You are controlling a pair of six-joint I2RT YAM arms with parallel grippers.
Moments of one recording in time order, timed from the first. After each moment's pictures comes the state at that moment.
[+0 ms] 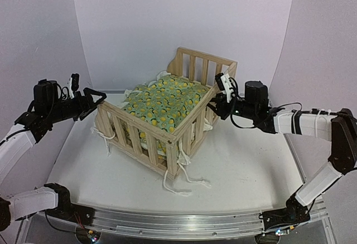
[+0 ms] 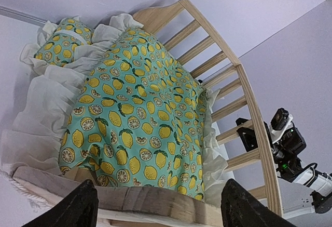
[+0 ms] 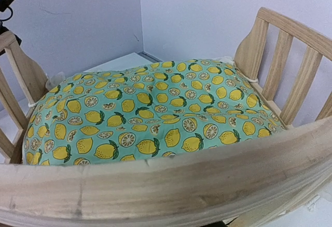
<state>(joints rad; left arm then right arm) -0.20 0.87 0.82 -0.26 0.49 -0.65 0.54 1.53 0.94 0.35 -0.37 -0.08</state>
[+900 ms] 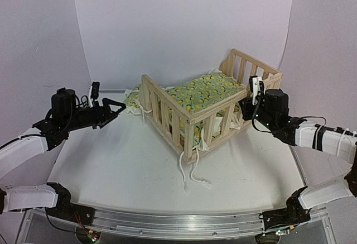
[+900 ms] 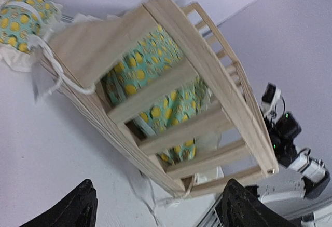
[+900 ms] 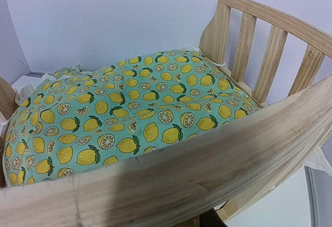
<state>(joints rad) -0.36 0.95 0.69 0.01 0.51 -0.74 0.49 1.23 0.71 0.25 0.21 0.08</state>
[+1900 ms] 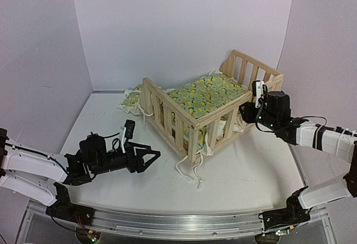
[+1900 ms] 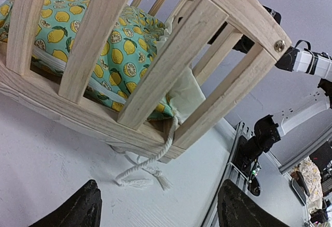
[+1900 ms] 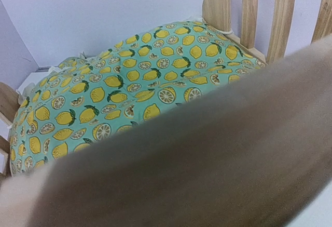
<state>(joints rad) -1.03 1.16 0.35 0.69 0.07 -0.56 0.41 1.24 0.71 0.16 0.06 0.20</state>
